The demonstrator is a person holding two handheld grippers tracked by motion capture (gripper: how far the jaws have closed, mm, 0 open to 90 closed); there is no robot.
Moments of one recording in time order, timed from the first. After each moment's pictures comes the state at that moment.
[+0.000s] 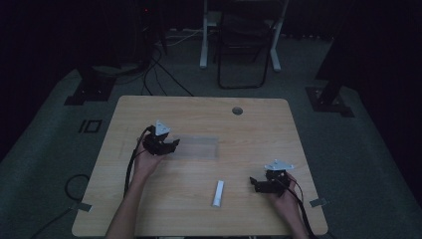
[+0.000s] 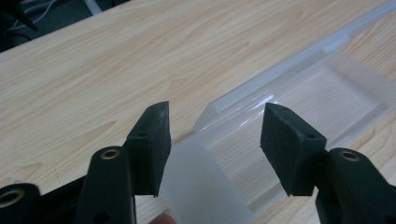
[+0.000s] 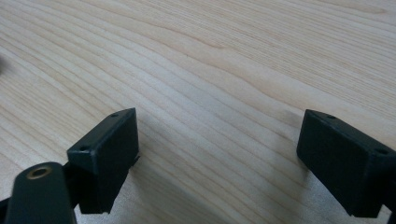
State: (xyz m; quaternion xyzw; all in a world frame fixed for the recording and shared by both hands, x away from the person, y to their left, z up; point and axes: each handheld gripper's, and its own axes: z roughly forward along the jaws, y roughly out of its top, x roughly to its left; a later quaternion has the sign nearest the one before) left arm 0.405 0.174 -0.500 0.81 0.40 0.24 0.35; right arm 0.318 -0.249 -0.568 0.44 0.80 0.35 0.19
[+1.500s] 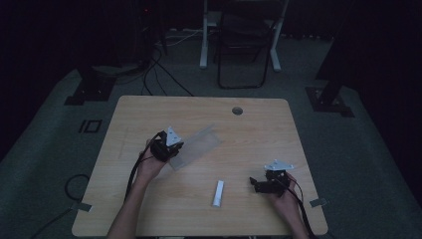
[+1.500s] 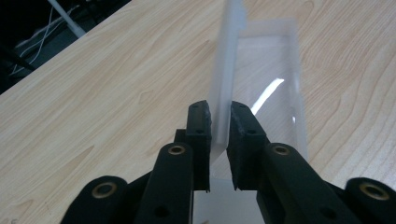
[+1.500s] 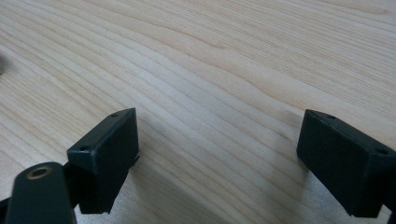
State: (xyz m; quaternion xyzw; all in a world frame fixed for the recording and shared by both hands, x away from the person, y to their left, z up) left arm 0.383 0.149 -0.498 0.85 0.31 0.27 0.33; right arm 0.318 -0.249 -0.568 0.44 0.80 0.35 0.19
